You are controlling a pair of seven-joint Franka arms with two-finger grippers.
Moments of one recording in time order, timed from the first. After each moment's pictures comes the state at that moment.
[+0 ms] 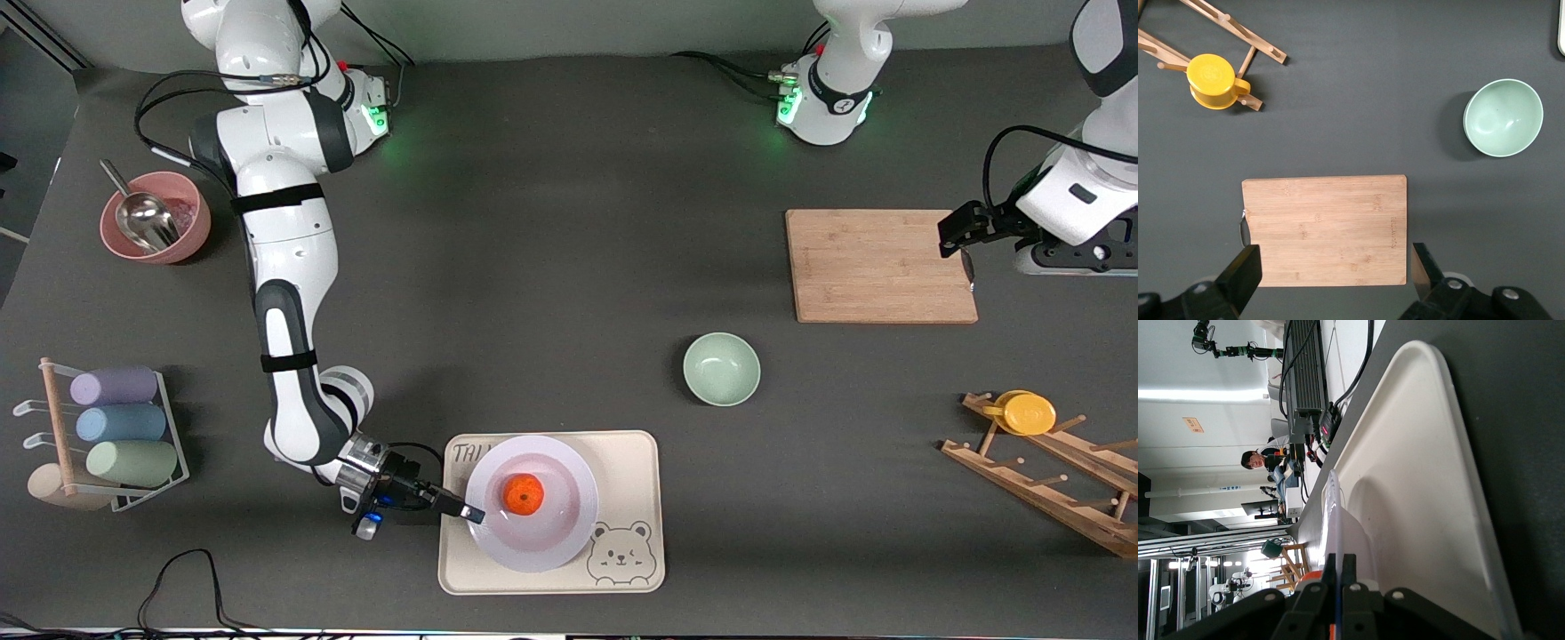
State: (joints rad) left arm 0.02 -0.15 -0.04 -1.94 0.01 1.78 0.02; right arm 0.34 1.25 -0.23 -1.02 1.90 2.18 -0.59
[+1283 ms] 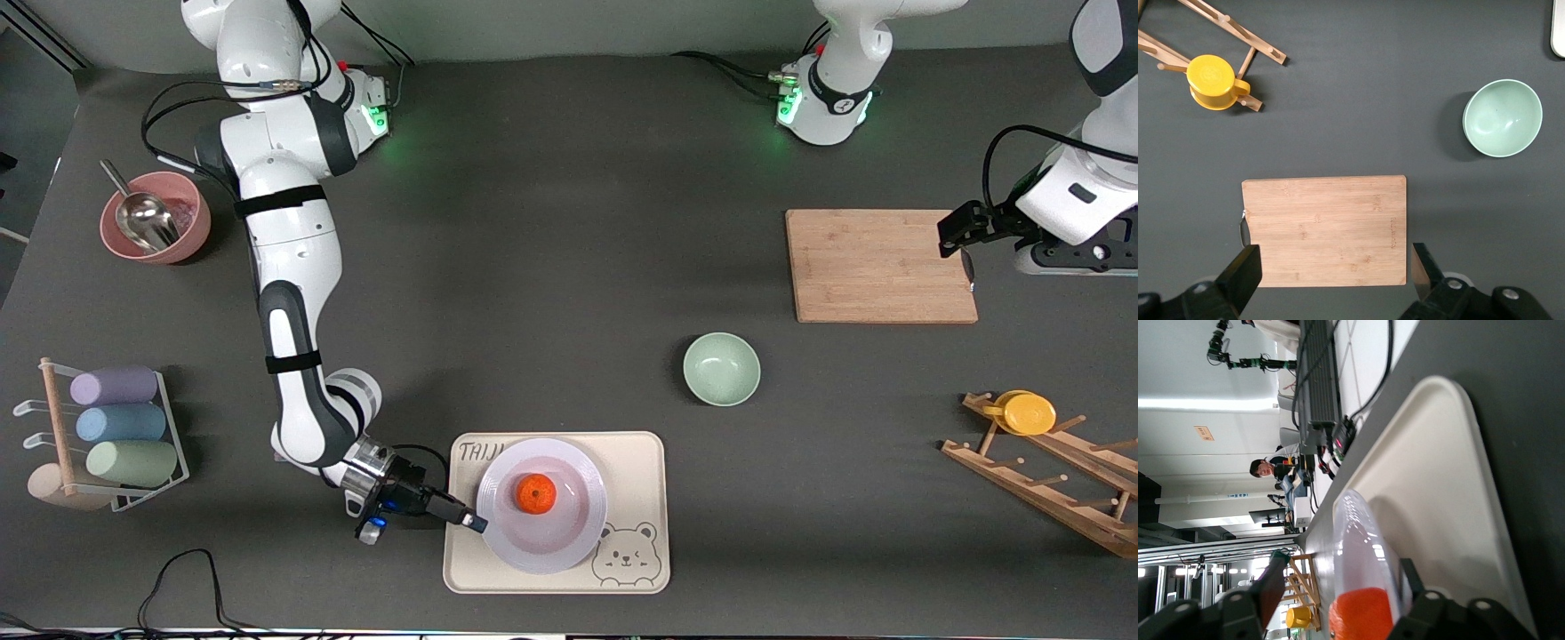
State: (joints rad) left arm 0.02 -0.15 -0.04 -1.94 0.01 1.78 0.02; right arm 0.32 1.26 -0.19 -0.96 1.89 2.22 -0.59
